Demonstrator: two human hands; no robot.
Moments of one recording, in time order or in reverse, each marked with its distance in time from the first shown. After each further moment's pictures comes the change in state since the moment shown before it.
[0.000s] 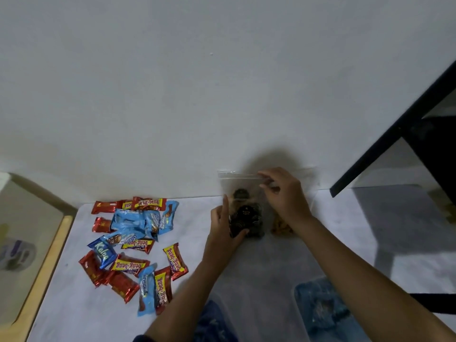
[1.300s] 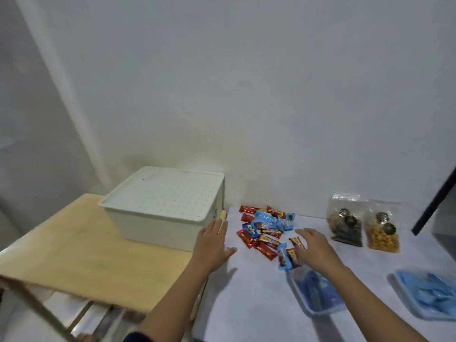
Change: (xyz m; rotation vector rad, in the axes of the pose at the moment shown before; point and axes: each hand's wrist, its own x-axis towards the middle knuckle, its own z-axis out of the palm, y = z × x) left_hand -0.292 -0.088 -0.359 0.757 0.124 -0.035; right_hand -0.197 -0.312 0.119 -0.407 -0.400 0.205
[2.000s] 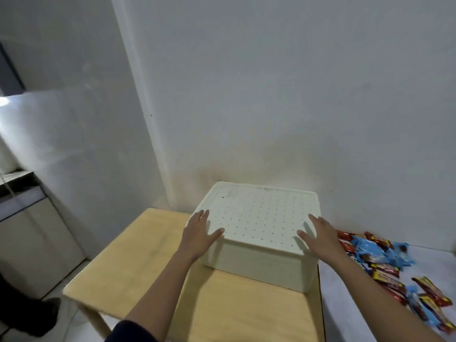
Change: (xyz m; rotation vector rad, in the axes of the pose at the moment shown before) left_hand 0.048 -0.337 -0.065 -0.331 0.099 -0.264; right_hand 0.122 -0.265 0.112 0.238 0.061 0.002
